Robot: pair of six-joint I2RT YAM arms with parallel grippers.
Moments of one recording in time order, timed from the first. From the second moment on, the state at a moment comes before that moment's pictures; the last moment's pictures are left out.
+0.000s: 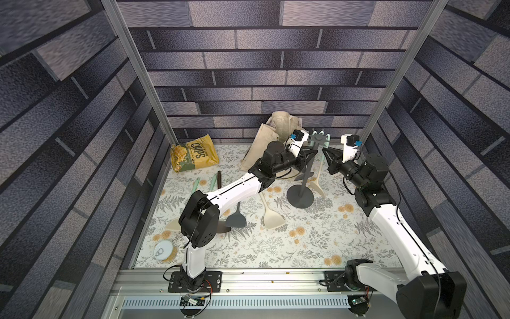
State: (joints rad) left arm -0.77 1.90 1.59 0.37 0.40 -0.16; right arm 0.12 1.09 0.95 0.10 -0.41 0.09
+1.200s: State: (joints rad) left arm -0.76 1.90 1.61 0.35 0.40 -0.16; right arm 0.13 1.05 1.03 -0.14 -0.04 0.02
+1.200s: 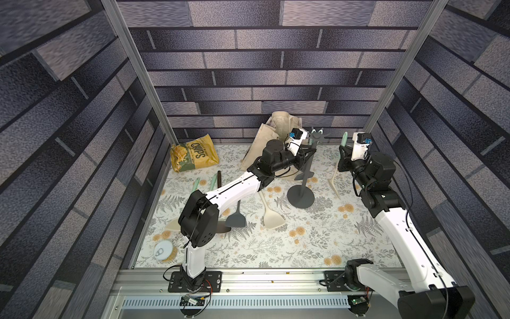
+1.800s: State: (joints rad) left arm -0.76 1.84 1.55 0.34 0.40 -0.16; right arm 0.13 1.22 1.22 -0.61 0.11 0.11
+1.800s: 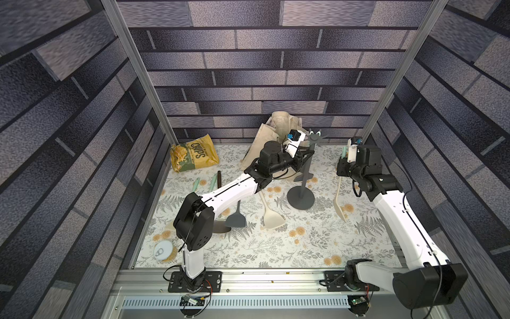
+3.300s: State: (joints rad) left arm -0.80 1.75 1.51 0.22 0.39 -0.12; right arm 0.13 1.93 1.46 -0.70 0.28 0.15
